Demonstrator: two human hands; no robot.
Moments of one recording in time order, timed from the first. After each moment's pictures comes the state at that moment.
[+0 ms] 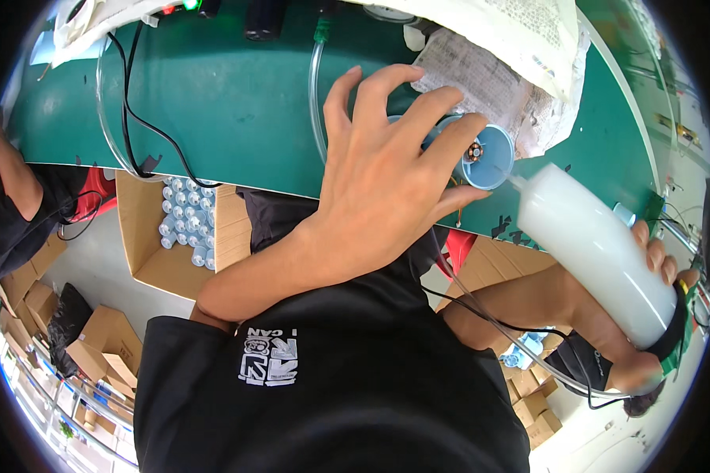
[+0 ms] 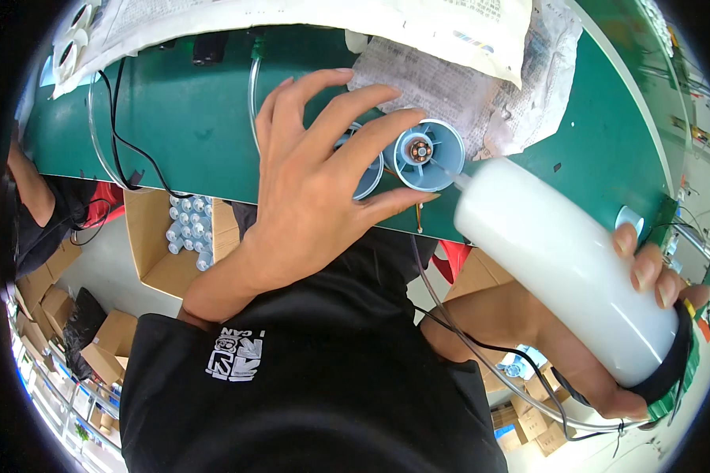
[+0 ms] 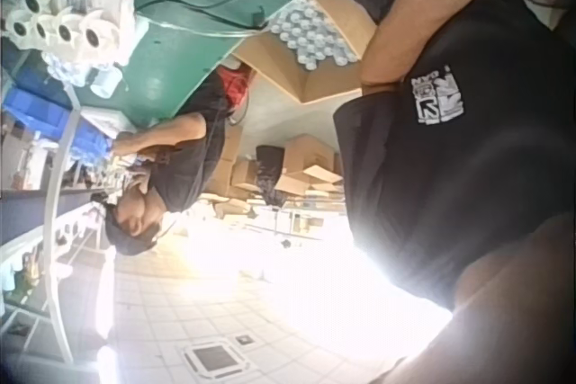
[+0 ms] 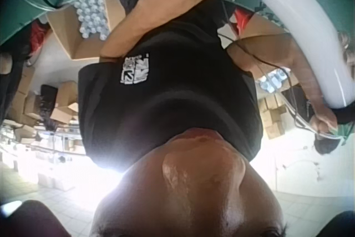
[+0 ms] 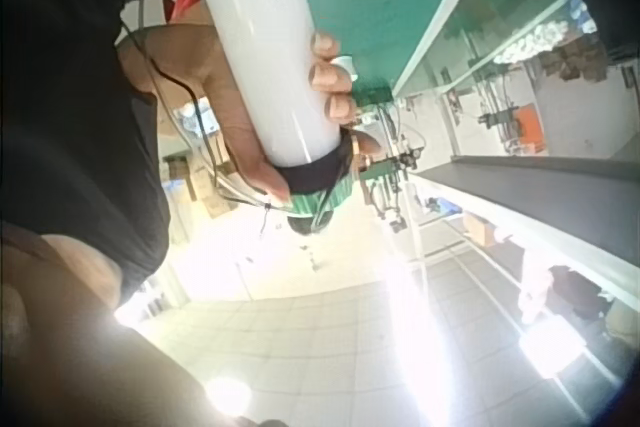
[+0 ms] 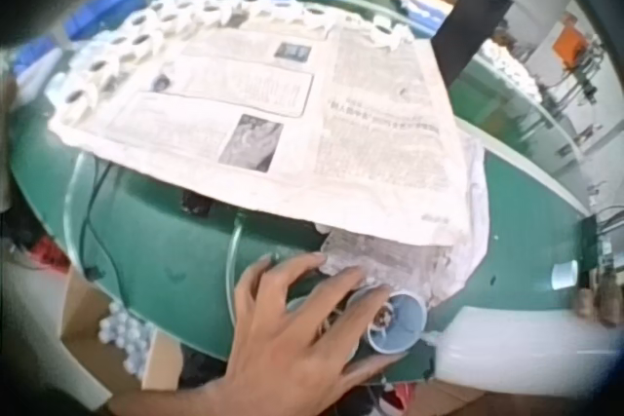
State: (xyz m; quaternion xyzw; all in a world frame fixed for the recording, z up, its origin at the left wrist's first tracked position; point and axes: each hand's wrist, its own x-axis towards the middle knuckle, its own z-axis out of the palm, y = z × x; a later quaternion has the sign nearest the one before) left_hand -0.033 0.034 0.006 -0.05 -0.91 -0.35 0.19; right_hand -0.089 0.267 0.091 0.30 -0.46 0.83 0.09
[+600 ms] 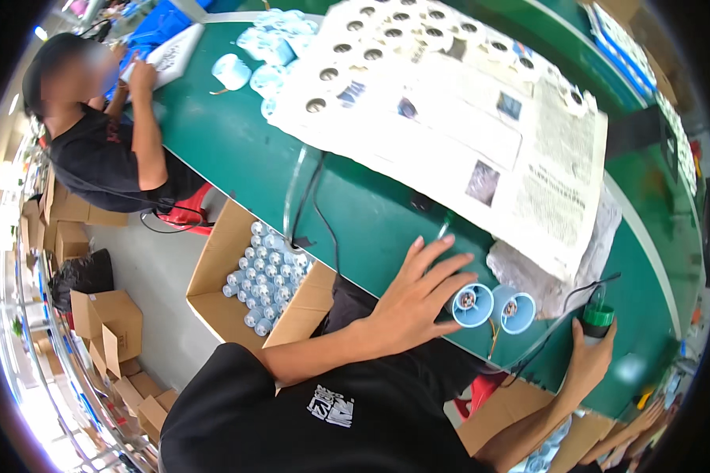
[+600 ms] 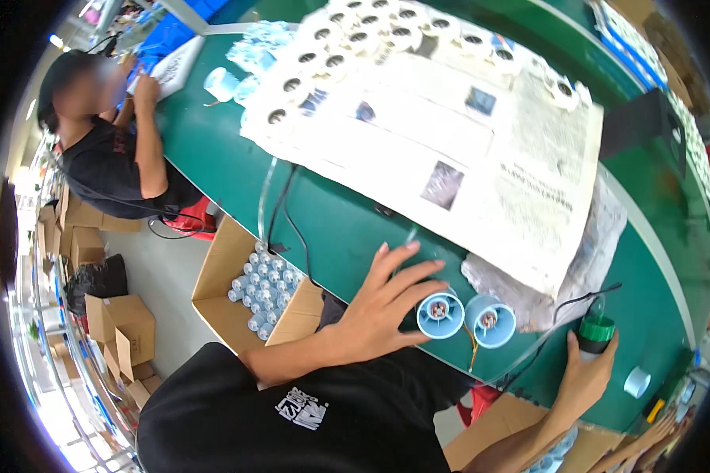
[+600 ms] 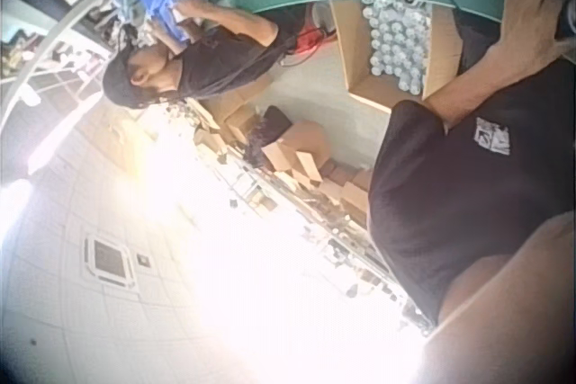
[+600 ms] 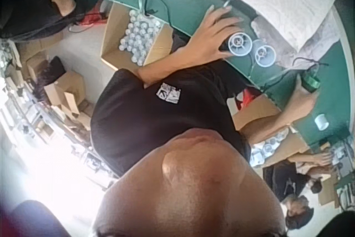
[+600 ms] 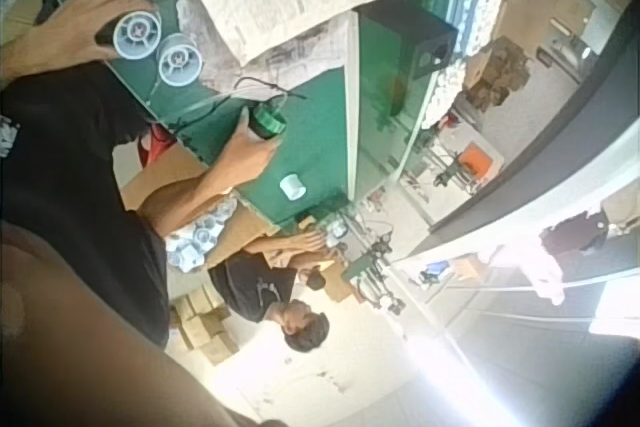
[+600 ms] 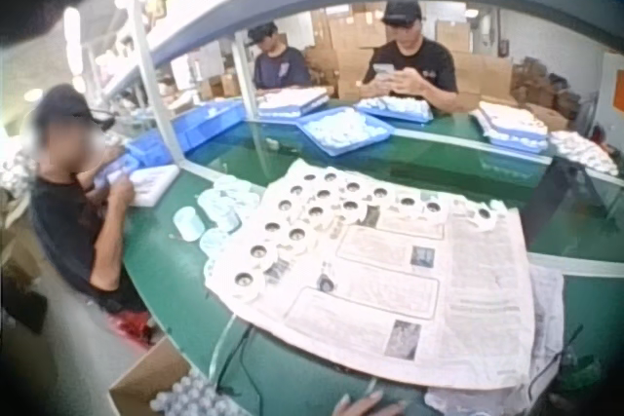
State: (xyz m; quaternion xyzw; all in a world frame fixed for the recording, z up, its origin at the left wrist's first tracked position) left_hand 0.002 -0.004 -0.003 -0.01 -0.91 -0.40 0.14; right_hand -0.126 0.294 0.037 -0.09 -0.99 0.04 0.08
